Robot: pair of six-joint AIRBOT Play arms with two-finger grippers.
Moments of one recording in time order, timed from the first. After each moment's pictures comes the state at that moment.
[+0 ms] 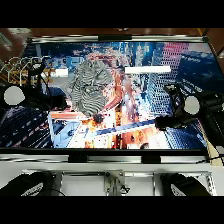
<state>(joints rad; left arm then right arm) -0.34 -1.06 1.19 1.57 -1.26 -1.87 0.27 -0.99 1.04 -1.58 1.53 1.67</state>
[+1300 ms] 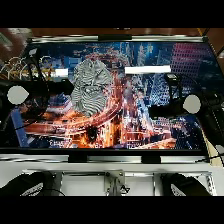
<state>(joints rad) -0.34 -1.08 1.18 1.49 -0.84 -1.87 0.26 -0.99 1.04 -1.46 1.25 1.70</state>
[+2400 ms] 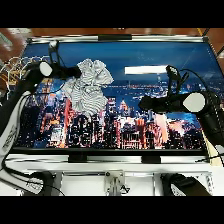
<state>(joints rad) -0.18 -1.71 1.62 1.29 -0.77 -1.58 0.26 -0.99 1.04 -1.22 1.07 1.78</state>
